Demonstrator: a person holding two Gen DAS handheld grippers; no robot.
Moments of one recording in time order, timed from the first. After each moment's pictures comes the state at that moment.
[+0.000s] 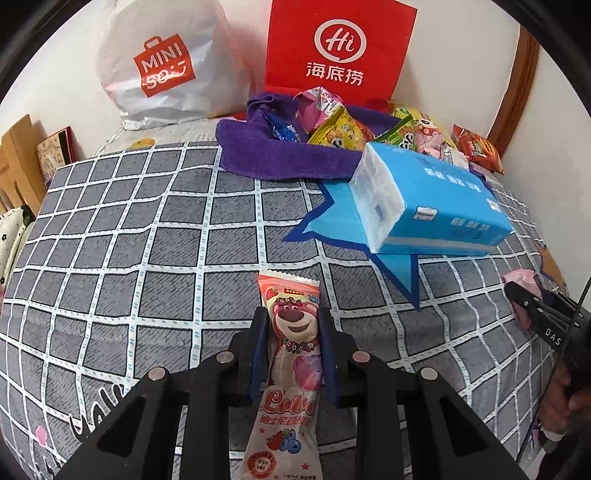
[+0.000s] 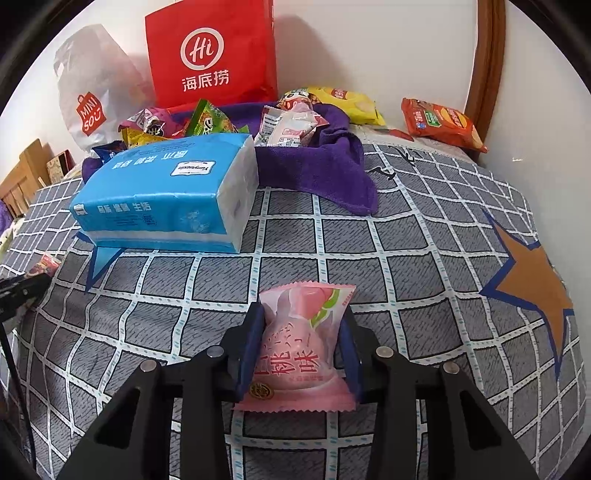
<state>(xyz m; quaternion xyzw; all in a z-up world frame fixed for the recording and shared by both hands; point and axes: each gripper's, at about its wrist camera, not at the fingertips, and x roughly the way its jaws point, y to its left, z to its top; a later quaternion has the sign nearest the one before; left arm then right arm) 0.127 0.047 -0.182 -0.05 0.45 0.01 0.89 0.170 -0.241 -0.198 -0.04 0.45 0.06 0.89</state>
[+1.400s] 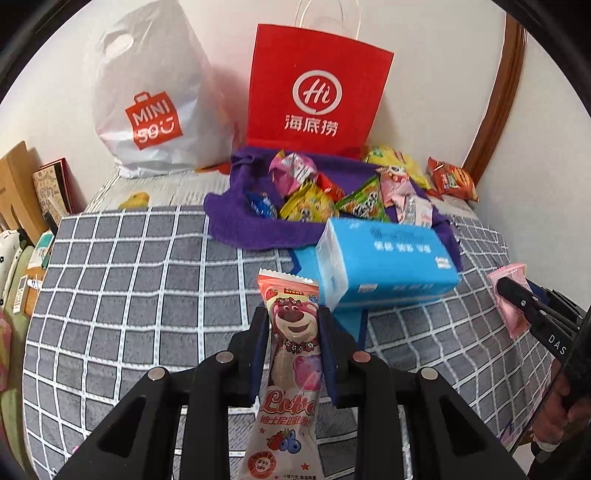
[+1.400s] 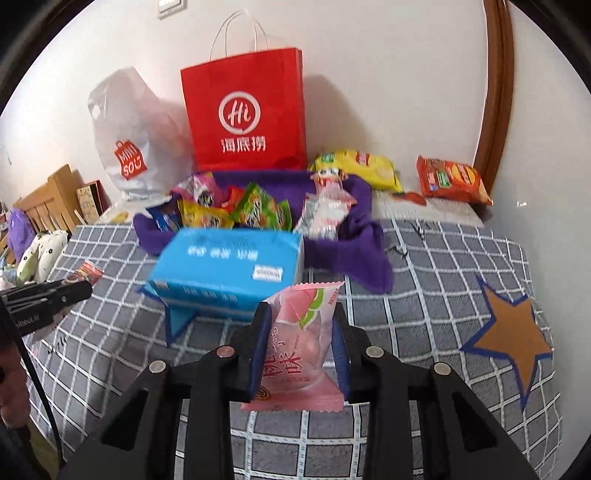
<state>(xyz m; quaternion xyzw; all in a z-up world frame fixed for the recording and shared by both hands) 0.133 0.042 -0.111 -0.06 0.42 -0.02 0.91 0.162 -0.218 -0.103 -0.03 0.40 0.10 0.91</state>
